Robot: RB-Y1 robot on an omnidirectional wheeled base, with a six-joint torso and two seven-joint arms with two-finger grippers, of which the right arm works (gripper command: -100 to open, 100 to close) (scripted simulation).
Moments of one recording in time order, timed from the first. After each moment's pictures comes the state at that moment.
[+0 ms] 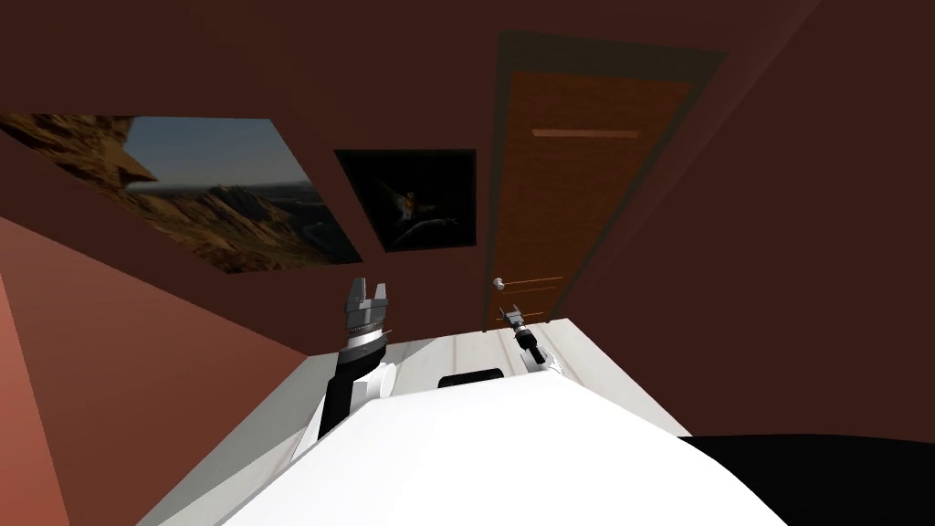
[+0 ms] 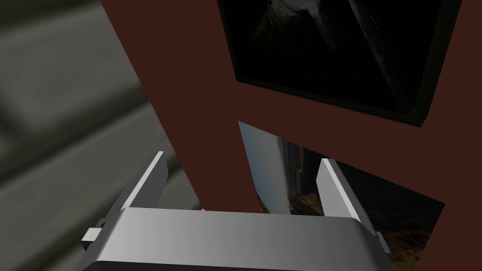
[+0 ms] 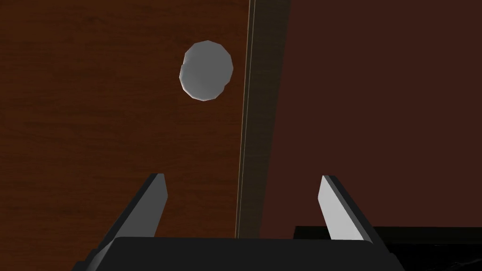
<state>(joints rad) -0.10 -0.12 -0.25 -0.67 0.39 -0.83 1.25</state>
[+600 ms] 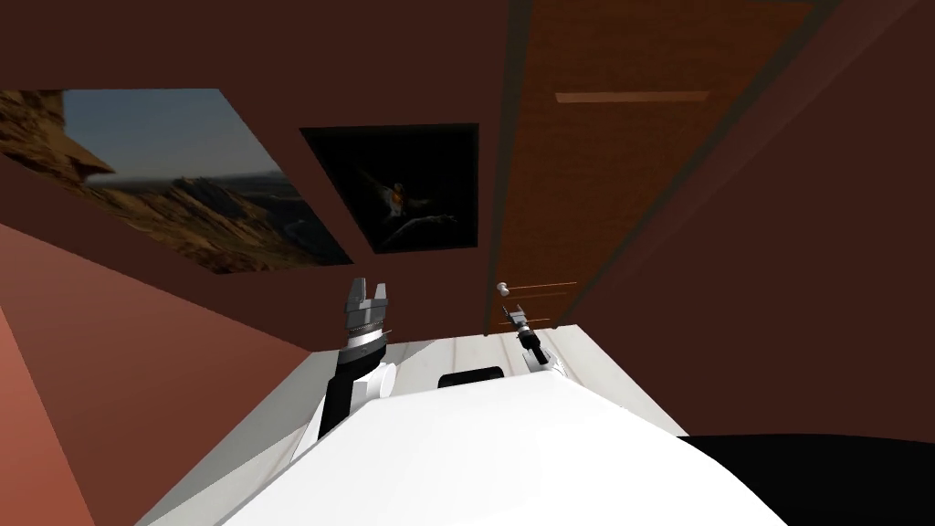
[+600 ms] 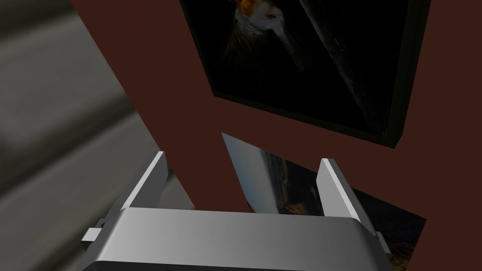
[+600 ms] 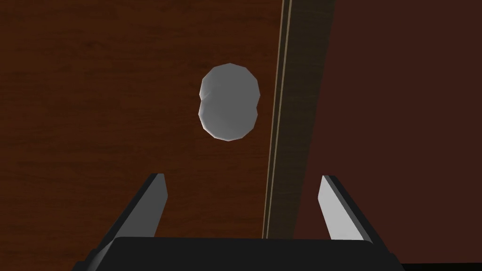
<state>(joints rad) -0.11 -0.13 -0.29 -0.65 0.37 -0.85 1.24</state>
